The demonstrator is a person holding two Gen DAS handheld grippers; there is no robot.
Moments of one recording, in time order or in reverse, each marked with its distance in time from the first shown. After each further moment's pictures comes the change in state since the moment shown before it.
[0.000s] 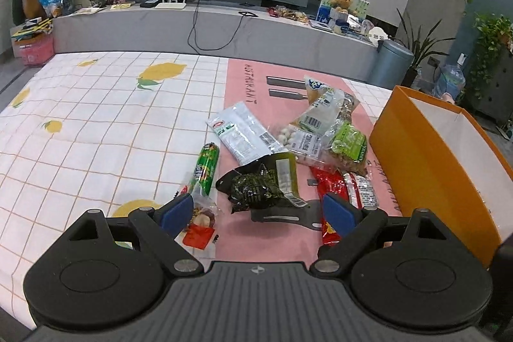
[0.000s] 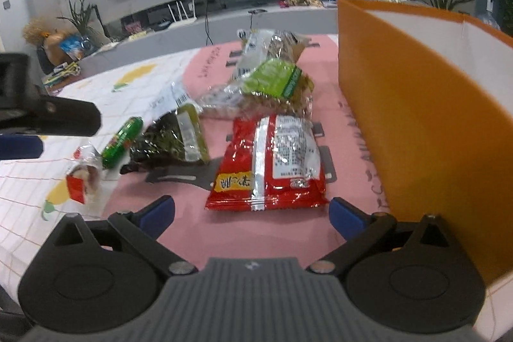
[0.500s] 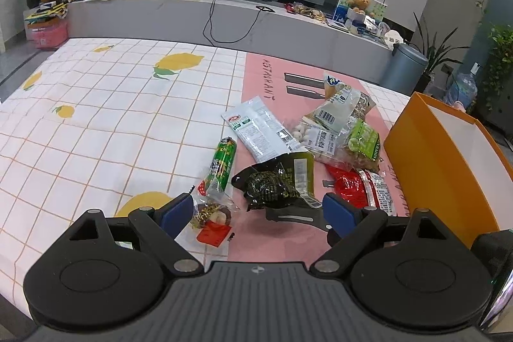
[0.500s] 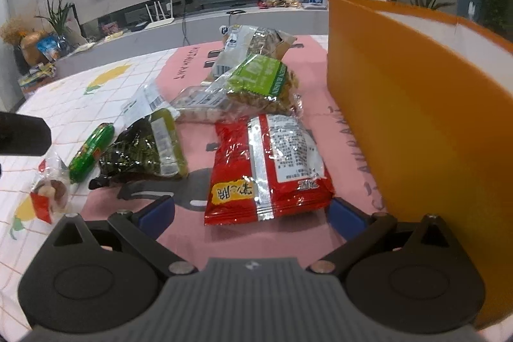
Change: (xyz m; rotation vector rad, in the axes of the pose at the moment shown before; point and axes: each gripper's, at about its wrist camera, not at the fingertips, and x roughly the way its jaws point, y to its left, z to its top) left arm 0.002 0.012 0.003 -0.061 0.020 0.029; right arm 0.017 0.012 0.010 -0.054 -0.006 -0.131
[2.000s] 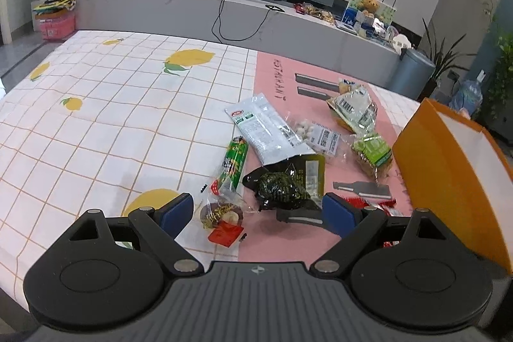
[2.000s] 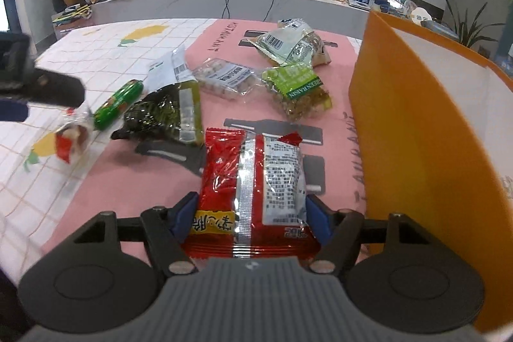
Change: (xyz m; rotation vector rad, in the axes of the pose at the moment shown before) left arm 0.002 0.015 0.004 -0.049 0.006 0.002; right arm -0.022 -0.014 0.008 -0.174 0.084 0.099
